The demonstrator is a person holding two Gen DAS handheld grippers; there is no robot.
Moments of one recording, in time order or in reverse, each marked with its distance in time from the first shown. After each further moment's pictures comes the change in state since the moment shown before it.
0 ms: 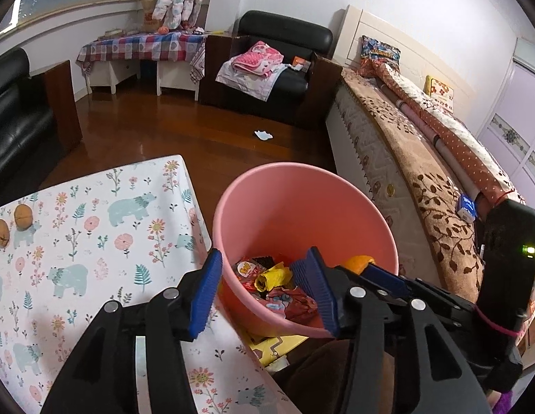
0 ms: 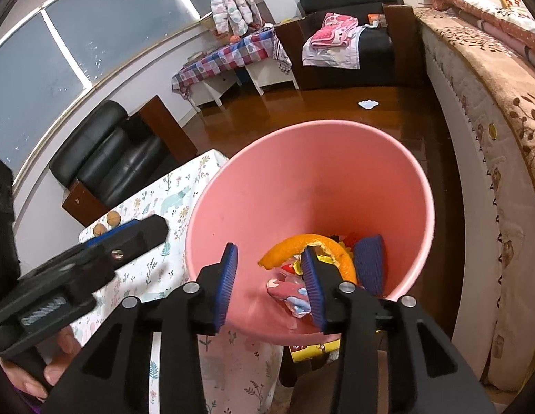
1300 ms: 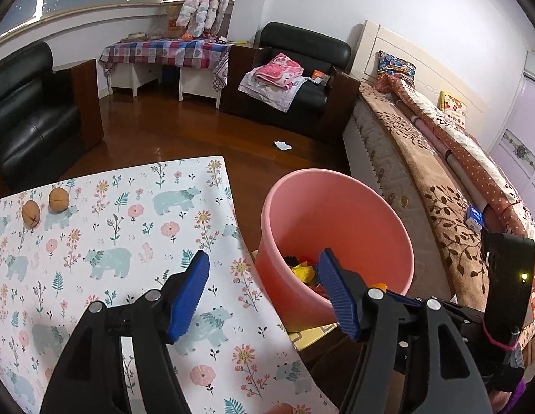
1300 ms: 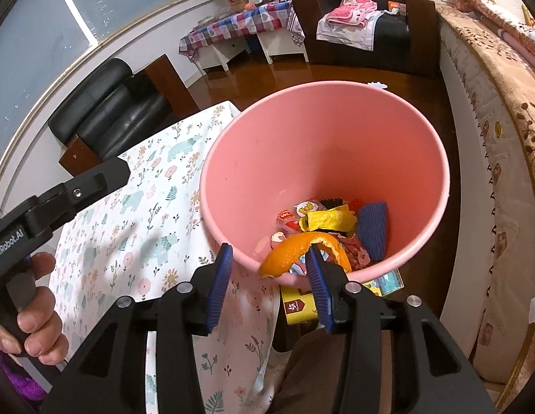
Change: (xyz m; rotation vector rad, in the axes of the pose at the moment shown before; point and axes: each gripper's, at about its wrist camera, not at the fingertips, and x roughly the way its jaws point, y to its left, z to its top) left arm -0.037 0.033 -0.020 -0.048 -0.045 0.055; right arm -0.010 0.024 -0.028 -0.096 0.115 -0.035
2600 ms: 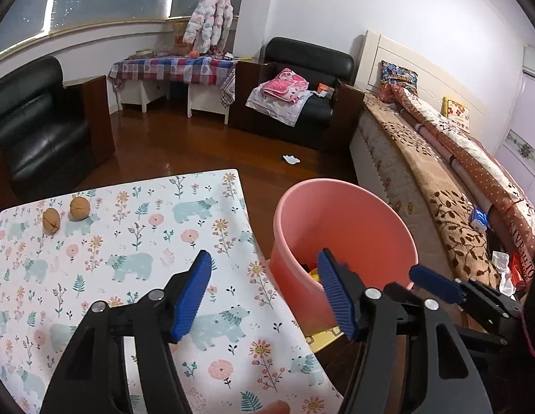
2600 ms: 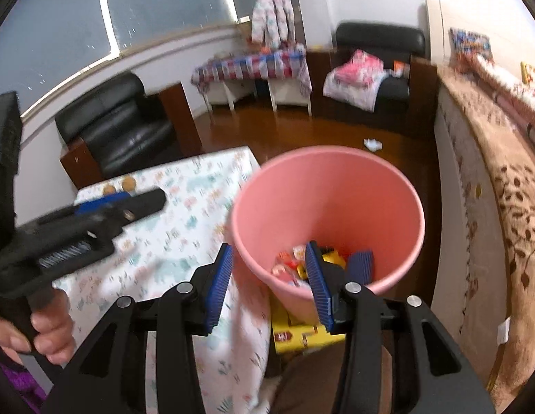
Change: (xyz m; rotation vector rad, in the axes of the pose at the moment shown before) left arm -0.027 0.002 -0.008 0.020 -0.069 0.050; right arm -0.052 0.047 -0.005 -0.152 -0.248 -0.064
